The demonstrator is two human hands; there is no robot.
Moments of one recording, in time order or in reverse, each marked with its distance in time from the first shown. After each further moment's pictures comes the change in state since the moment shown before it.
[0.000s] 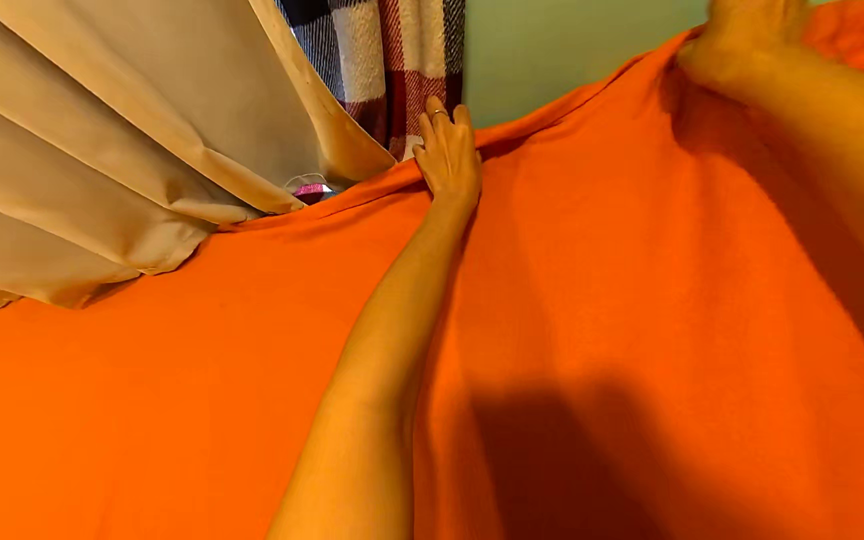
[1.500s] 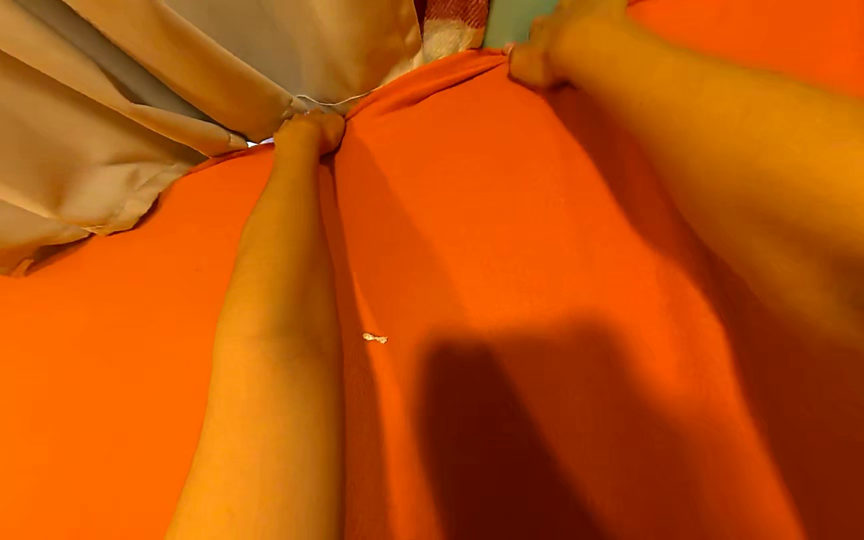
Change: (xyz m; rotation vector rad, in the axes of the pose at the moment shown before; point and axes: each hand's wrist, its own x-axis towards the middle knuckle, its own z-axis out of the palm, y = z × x) left_hand 0.033 -0.221 -0.022 0.307 -0.756 -0.332; right_hand -0.023 -0.171 0.131 -0.348 -0.495 -0.203
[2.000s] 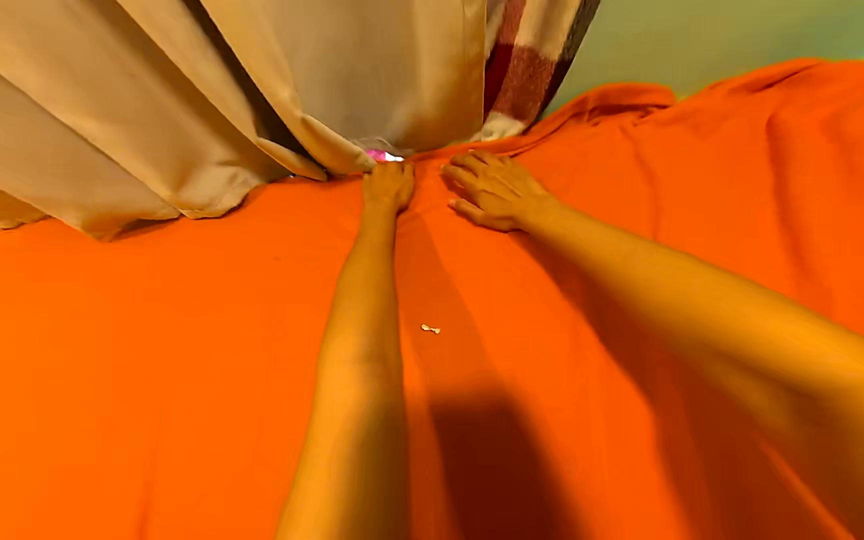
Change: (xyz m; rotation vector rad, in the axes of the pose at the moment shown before) left_hand -0.047 -0.025 0.020 -0.307 0.235 0.218; right_hand -0.061 -0.093 0.034 0.085 0.364 -0.724
